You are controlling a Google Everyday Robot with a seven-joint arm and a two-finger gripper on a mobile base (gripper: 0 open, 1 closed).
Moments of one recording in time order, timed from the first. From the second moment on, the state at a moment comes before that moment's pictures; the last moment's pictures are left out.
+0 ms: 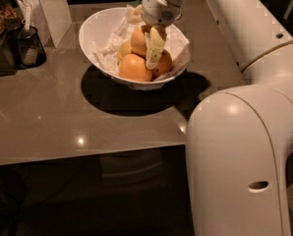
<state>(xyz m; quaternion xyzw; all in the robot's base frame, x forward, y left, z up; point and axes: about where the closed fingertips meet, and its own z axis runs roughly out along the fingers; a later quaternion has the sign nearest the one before) 0.679 0.014 0.918 -0.79 0.56 0.14 0.23</state>
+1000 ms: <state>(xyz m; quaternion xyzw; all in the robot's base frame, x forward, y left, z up) 0.679 0.013 0.920 -0.79 0.56 0.14 0.23</state>
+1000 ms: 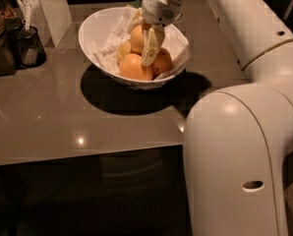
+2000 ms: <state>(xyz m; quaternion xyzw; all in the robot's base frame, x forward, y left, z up) 0.679 0.013 0.920 -0.79 0.56 0.14 0.23</state>
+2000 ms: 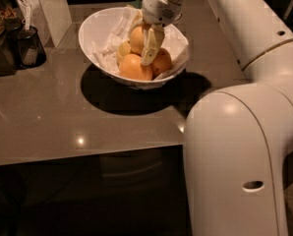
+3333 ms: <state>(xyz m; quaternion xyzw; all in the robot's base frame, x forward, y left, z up) 0.656 -0.026 0.961 -0.75 0.59 0.11 0.26</state>
